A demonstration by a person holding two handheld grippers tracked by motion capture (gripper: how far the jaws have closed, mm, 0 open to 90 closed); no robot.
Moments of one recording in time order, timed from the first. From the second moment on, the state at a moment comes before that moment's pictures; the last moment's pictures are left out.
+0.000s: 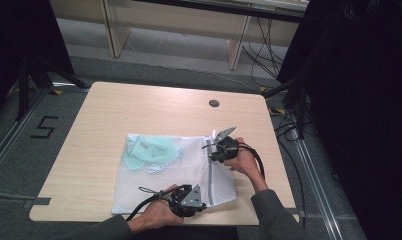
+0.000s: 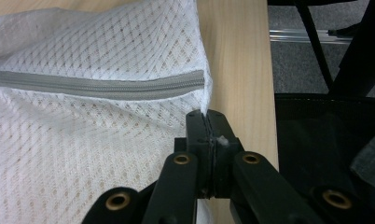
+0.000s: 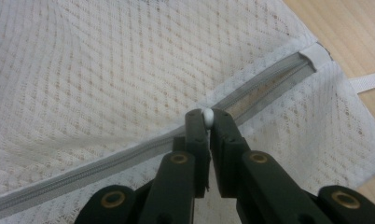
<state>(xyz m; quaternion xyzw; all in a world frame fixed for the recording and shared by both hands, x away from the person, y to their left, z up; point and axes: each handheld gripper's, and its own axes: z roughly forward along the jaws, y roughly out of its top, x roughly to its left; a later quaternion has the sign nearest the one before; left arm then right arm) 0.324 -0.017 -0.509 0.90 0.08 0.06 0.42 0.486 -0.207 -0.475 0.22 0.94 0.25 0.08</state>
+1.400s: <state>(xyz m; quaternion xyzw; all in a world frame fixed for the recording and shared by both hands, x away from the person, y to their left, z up) 0.323 -0.017 -0.508 0.90 0.08 0.06 0.42 0.516 -0.206 -0.477 0.23 0.93 0.26 0.11</state>
